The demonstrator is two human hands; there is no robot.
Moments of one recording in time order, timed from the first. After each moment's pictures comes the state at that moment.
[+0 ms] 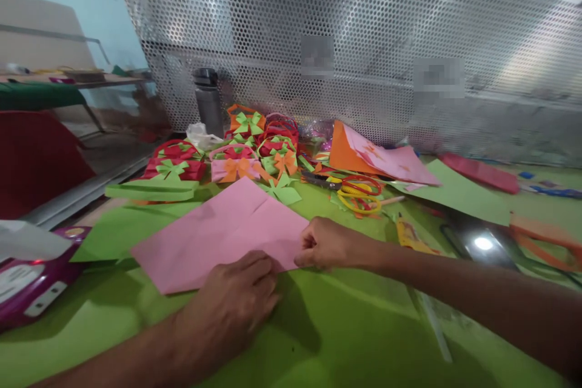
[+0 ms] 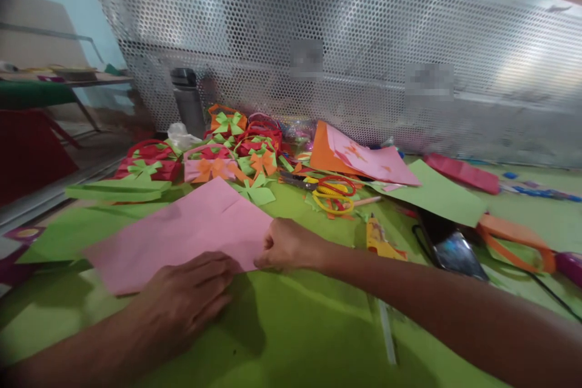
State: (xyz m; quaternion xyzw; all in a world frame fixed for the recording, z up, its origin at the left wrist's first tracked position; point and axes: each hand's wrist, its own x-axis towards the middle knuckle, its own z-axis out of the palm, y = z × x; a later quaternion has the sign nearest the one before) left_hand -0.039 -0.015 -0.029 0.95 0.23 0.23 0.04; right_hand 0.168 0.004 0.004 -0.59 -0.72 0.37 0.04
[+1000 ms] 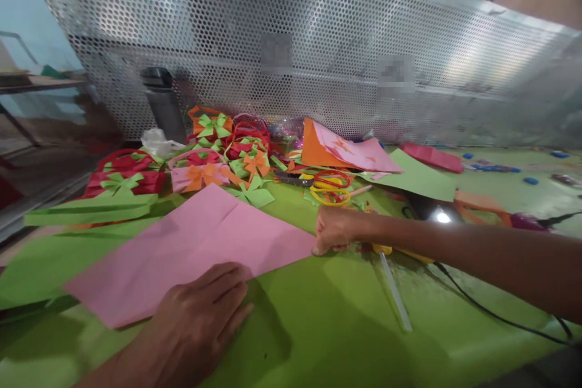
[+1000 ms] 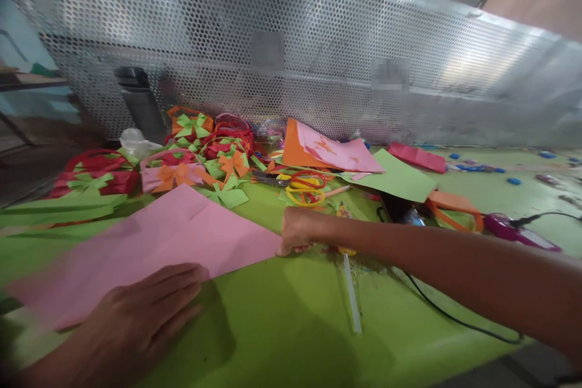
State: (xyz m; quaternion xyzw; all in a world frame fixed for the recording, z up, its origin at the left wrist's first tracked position) left_hand -0.043 -0.010 -0.037 0.94 0.17 0.29 -0.10; right_hand 0.226 0.002 0.022 -0.67 -0.66 0.34 -0.07
